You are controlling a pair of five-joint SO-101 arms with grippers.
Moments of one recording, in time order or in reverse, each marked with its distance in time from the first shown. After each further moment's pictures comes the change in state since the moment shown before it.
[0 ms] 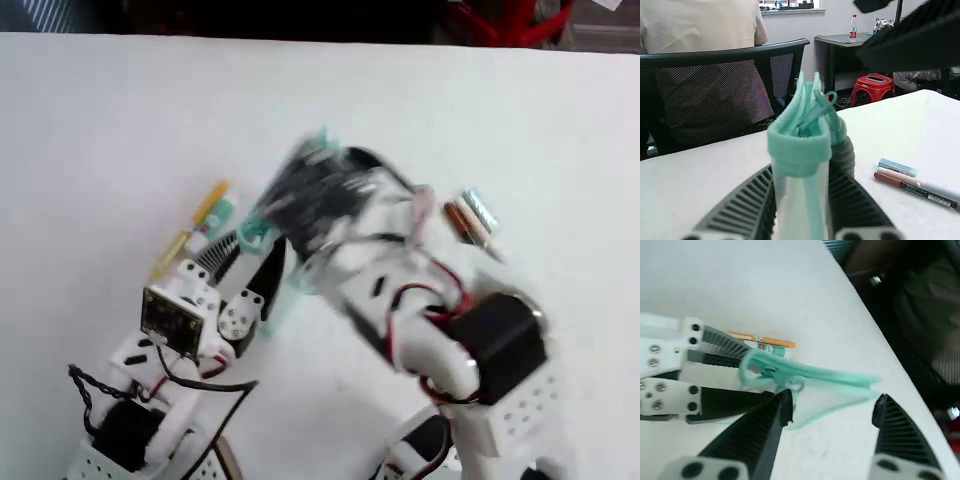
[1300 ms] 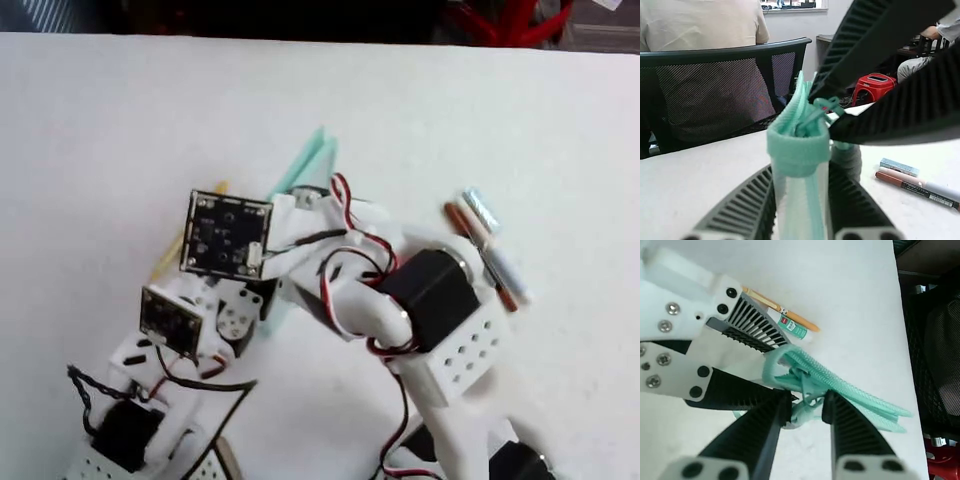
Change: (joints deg) left arm 0.0 -0.1 0.2 0.0 0.0; right arm -1.6 7.8 3.0 0.8 14.3
